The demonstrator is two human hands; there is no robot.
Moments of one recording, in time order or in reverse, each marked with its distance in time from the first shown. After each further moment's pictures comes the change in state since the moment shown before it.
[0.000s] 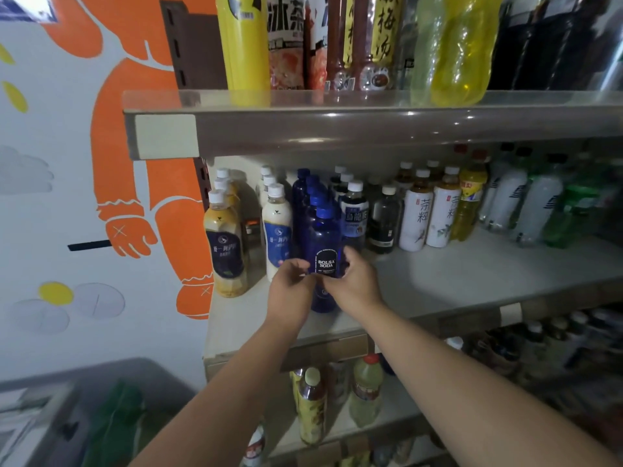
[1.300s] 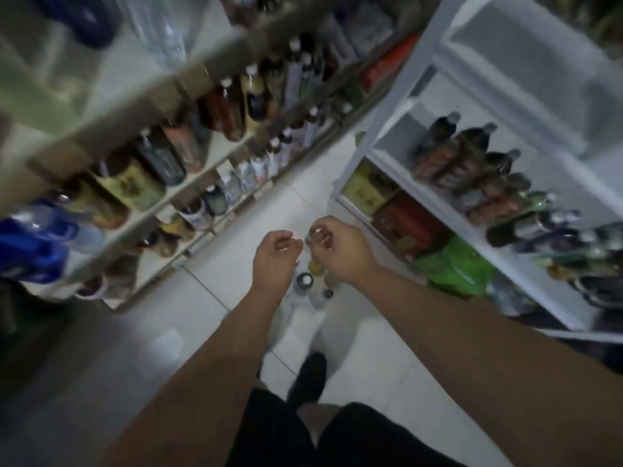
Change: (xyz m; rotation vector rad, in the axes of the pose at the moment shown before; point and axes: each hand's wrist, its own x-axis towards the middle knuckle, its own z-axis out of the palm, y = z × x) left_hand -0.437 -0.363 0.206 0.220 -0.597 -0.710; right_hand -0.501 0.308 -0.254 -0.514 -0.066 0.850
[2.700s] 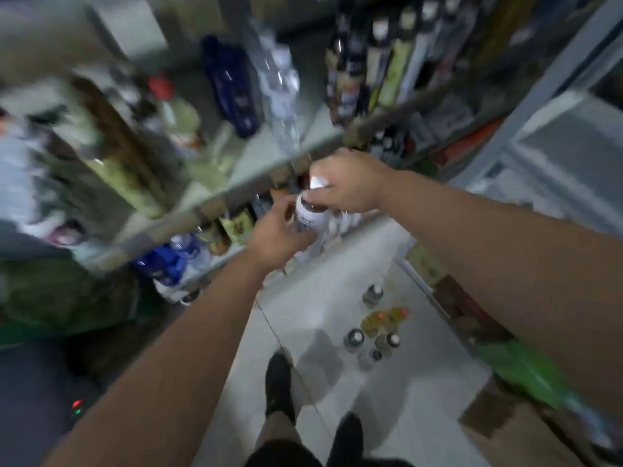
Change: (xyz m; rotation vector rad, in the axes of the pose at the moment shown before) left_hand -0.012 0.160 -0.122 0.397 -0.018 0.343; right_hand 0.072 -0.243 -0.117 -0.623 -0.186 -0.786
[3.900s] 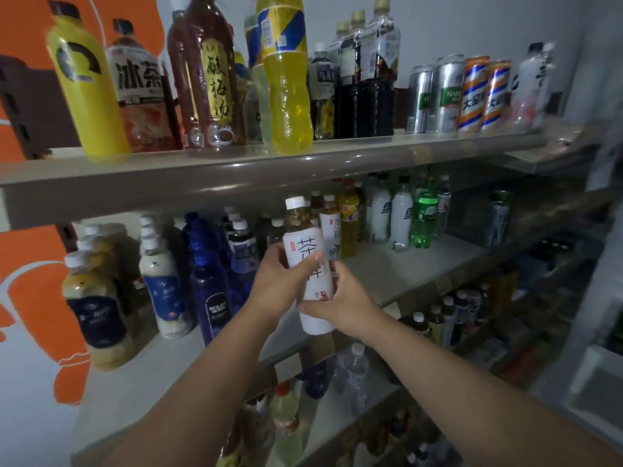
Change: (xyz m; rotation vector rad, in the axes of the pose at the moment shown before) left_hand 0.032 0.288 -0.304 -0.331 0.372 0.417; right_hand 0.143 -0.138 -0.236 0.955 0.501 0.112
